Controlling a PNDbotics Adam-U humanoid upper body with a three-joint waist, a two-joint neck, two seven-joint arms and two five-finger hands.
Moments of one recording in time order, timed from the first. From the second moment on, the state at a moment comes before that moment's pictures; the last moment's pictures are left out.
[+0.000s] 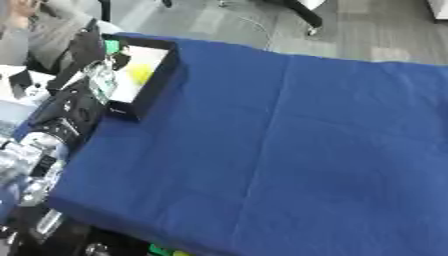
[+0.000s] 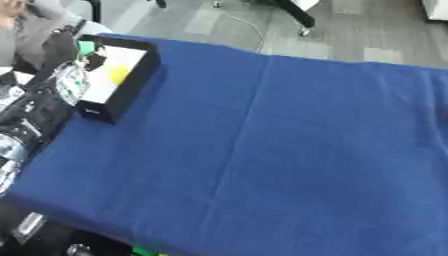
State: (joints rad) left arm -0.63 0.74 0.10 -0.64 -0.70 0.46 0.46; right arm -0.51 -0.20 -0.07 -1.73 0.08 -0.07 0.37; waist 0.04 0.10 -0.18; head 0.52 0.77
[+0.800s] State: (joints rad) left arm -0.57 0.70 0.13 -1.23 -0.62 0.31 0.41; right arm -0.50 -0.21 -0.08 -1.71 0.09 -0.08 0.36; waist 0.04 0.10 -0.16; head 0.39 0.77
